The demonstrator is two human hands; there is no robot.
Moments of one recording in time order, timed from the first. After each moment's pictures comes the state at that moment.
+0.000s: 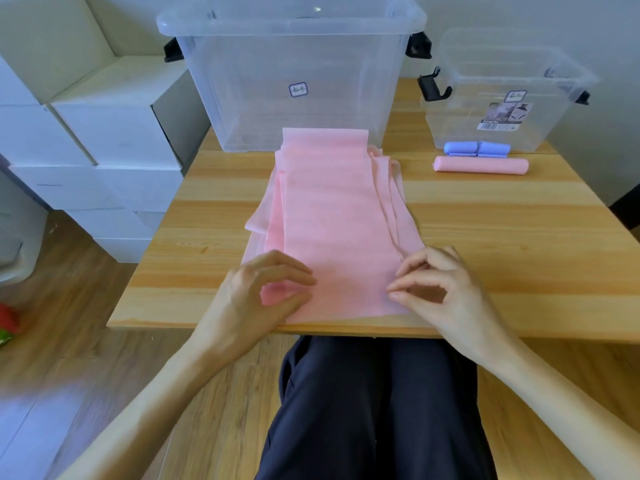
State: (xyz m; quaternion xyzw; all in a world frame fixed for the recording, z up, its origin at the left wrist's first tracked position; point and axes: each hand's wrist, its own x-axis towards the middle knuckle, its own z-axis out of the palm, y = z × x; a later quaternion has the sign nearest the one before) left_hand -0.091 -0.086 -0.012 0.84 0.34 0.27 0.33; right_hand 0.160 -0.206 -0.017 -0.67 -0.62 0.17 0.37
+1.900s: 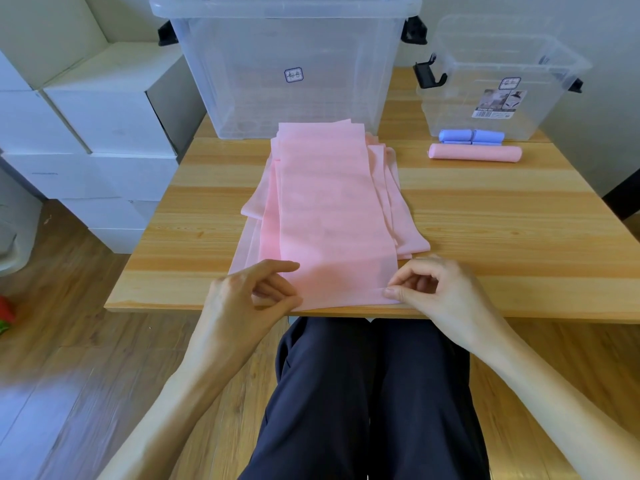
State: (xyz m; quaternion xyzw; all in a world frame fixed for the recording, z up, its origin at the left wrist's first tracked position) left_hand -0.095 -0.122 -0.012 0.77 0.44 0.30 0.35; right_hand 0.150 -0.217 -0.013 -0.72 -0.54 0.24 0.37
